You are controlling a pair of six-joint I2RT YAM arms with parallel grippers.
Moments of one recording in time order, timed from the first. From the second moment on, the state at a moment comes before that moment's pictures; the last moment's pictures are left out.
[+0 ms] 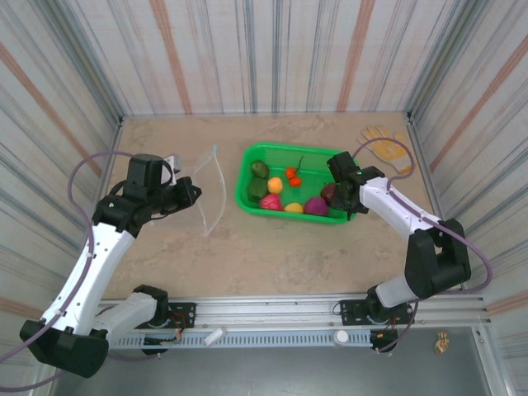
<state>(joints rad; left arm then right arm) -0.30 0.99 1.08 -0.84 0.28 -0.58 0.34 1.46 1.03 -0.89 0.34 0.62</state>
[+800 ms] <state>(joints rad) -0.43 1.14 1.08 -0.74 0.43 -0.55 0.20 1.62 1.18 -0.80 0.22 0.43</state>
